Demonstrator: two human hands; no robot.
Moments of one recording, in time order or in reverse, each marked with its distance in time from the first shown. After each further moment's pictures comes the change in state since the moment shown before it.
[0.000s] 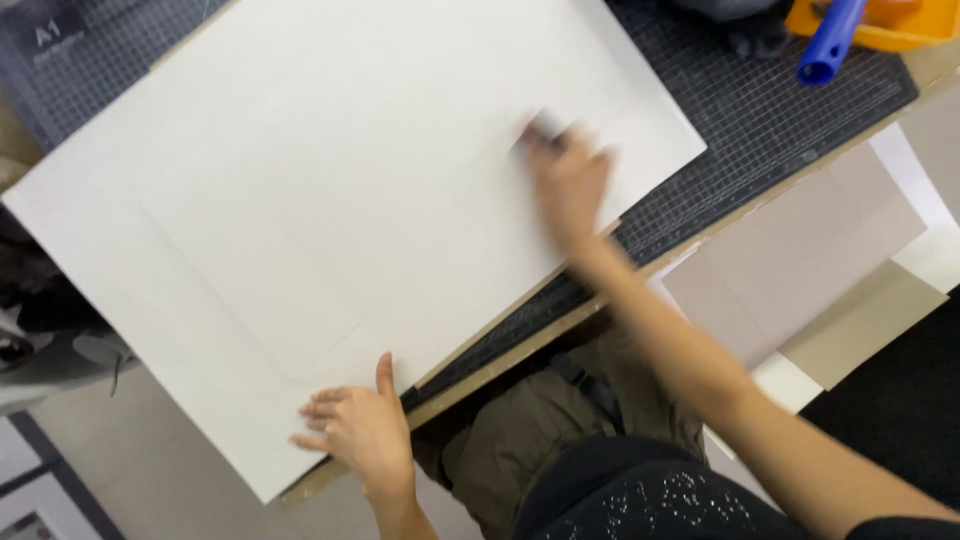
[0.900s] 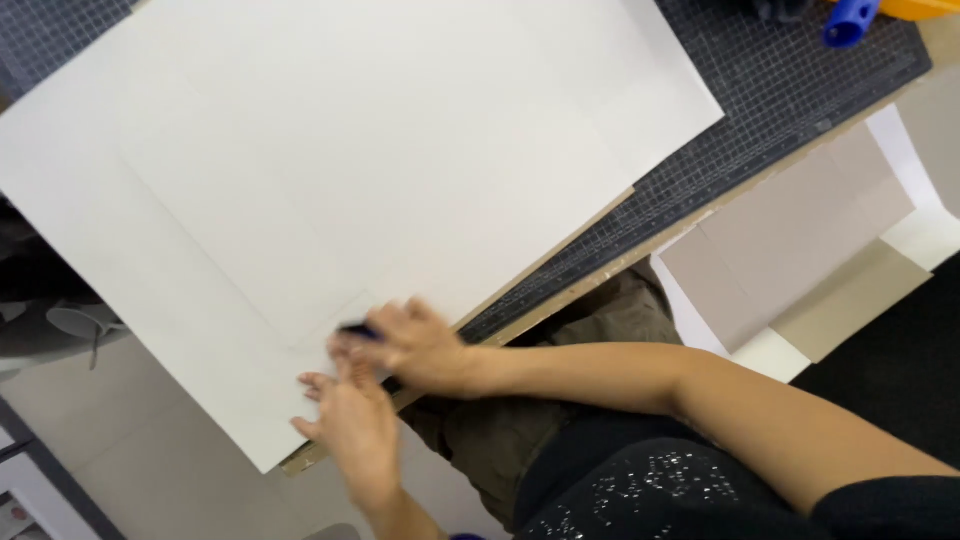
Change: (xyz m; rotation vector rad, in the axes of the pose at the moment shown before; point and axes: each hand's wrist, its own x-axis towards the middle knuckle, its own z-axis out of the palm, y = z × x) left_hand 0.003 -0.038 -0.045 -0.587 -0.332 0.036; right_hand -0.156 -0.157 0.012 0.328 -0.350 -0.474
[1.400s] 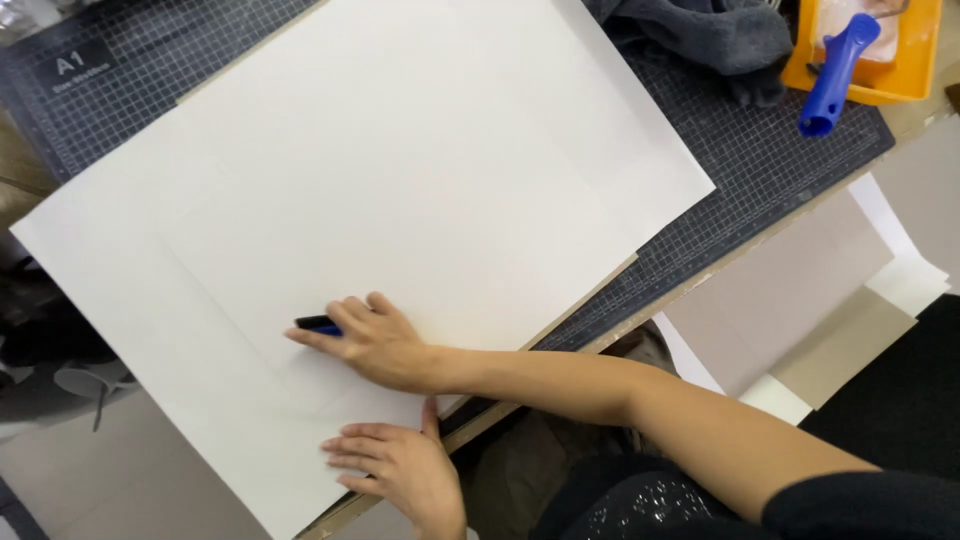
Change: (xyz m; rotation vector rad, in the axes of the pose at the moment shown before) left_hand -0.010 0.022 0.068 0.679 0.535 -0.058; right_hand 0.092 0.031 0.056 -0.218 0.085 -0.176
